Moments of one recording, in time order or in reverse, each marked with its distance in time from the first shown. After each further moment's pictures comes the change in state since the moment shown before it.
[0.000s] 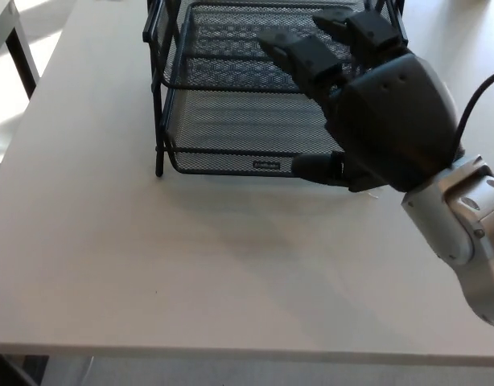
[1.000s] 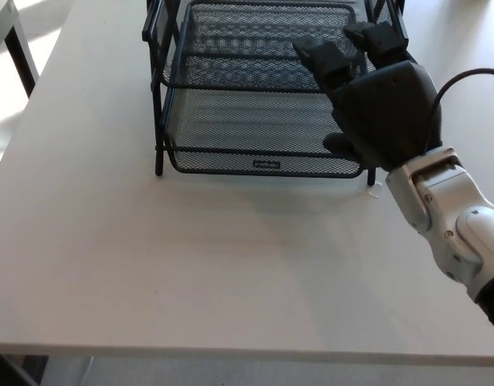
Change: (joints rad) left_arm 0.053 -0.012 0.031 -0.072 -0.007 -0.006 0.004; right_arm -0.215 0.125 0.044 0.705 -0.113 -0.046 -0.370
